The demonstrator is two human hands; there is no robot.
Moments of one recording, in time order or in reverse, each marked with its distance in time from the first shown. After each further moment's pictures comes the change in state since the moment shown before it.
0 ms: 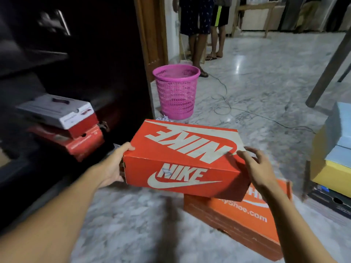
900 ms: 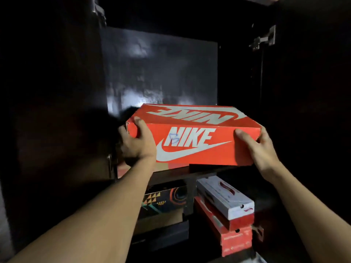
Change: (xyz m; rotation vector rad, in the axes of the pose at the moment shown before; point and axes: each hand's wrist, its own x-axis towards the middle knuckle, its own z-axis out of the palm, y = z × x) left_hand -0.236 0.201 -0.307 -0.331 1.892 0.751; right_hand -0.096 -0.393 0.381 0.604 -0.842 -0.675
